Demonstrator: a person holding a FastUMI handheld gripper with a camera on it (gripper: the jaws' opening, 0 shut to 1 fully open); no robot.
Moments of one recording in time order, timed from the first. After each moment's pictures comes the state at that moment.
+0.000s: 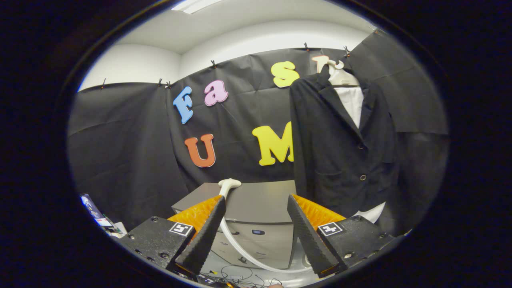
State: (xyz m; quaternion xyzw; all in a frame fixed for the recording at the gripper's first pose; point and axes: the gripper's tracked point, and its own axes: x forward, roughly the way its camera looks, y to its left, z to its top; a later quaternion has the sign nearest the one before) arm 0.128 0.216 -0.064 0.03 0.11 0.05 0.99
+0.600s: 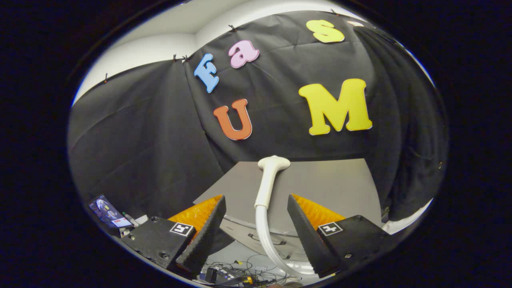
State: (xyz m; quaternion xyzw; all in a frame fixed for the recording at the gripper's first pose) arm 0.294 0.340 -0.139 0.03 0.25 0.18 0.95
